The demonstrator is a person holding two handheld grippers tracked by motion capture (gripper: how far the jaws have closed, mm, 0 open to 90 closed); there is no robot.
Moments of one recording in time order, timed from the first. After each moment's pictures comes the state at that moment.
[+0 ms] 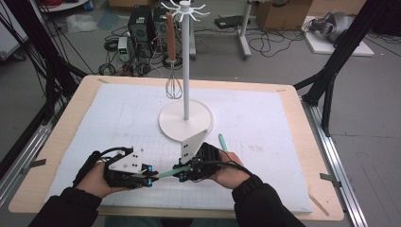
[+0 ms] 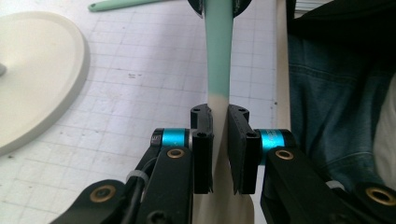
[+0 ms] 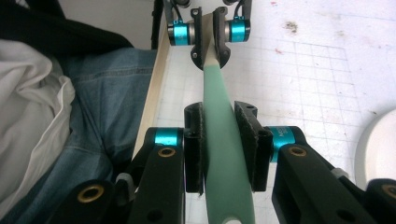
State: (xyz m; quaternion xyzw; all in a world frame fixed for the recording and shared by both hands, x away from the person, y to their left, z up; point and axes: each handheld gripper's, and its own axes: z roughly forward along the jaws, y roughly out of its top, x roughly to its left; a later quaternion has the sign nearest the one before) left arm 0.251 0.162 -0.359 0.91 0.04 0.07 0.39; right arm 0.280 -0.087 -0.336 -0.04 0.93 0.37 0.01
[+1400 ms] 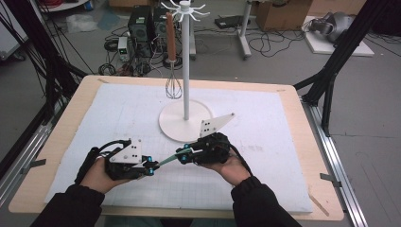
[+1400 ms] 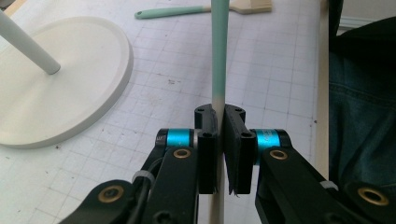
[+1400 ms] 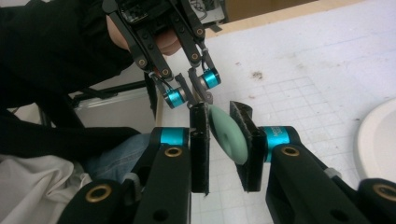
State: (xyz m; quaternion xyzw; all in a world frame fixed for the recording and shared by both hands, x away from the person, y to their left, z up) left arm 0.264 0.164 -0.357 0.90 0.09 0.10 0.41; right arm 0.309 -0.117 -0.342 0.11 0.84 0.52 -0.06
